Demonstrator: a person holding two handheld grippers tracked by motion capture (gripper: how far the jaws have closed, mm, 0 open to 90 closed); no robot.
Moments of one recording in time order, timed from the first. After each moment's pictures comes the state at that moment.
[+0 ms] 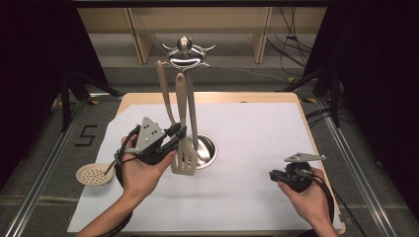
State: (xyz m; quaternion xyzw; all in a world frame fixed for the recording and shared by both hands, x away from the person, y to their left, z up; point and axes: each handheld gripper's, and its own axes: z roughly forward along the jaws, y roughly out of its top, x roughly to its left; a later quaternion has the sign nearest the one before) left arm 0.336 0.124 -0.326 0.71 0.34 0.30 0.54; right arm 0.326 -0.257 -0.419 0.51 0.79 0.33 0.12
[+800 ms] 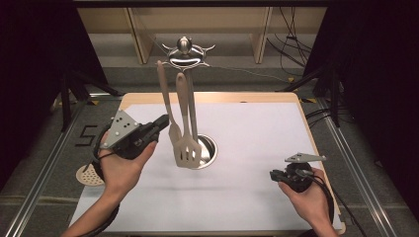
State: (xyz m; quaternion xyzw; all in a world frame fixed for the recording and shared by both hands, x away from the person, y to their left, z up) left arm 0.337 0.163 -0.300 0.67 0.33 0.30 0.60; right arm 0.324 -0.257 -0.420 0.52 0.78 0.33 0.13
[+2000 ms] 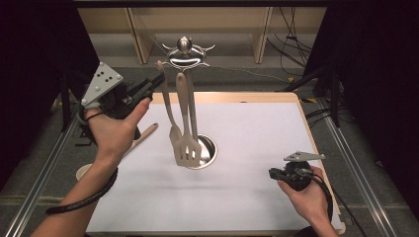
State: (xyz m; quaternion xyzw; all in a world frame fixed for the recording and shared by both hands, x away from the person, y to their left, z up) left arm 0.365 0.160 -0.224 0.61 0.32 0.32 0.65; right arm 0.330 -0.257 -0.421 0.50 0.78 0.35 0.13
